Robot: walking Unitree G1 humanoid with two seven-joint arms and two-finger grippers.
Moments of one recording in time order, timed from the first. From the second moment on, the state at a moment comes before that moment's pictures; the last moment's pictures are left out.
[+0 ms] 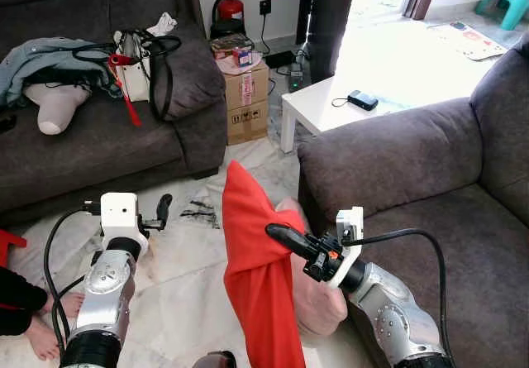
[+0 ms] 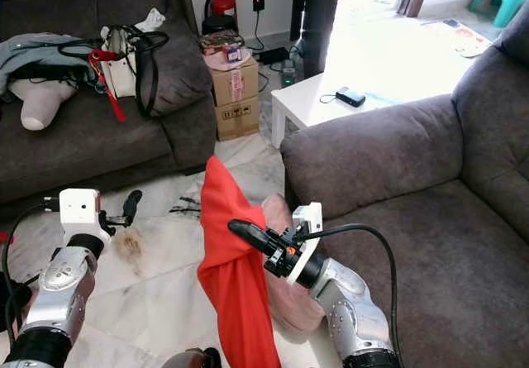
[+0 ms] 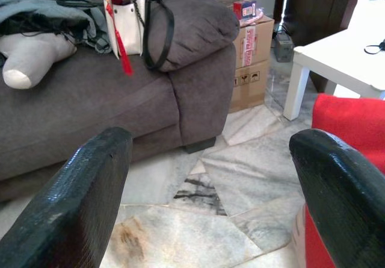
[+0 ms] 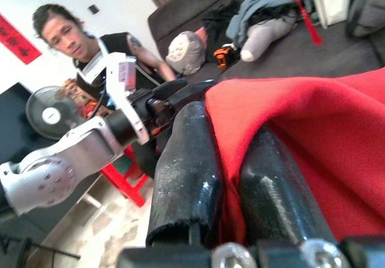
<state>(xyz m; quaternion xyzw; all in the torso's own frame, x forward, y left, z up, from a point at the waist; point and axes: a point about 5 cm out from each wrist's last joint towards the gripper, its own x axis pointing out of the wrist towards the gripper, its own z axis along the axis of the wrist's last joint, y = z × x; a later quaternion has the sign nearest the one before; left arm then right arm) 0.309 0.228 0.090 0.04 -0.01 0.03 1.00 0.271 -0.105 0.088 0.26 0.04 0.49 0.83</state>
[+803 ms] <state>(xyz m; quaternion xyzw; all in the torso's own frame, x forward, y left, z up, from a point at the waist) 0.307 0.223 0.084 0.03 0.00 0.01 1.00 0.281 -0.122 0.087 0.26 0.04 0.43 0.86</state>
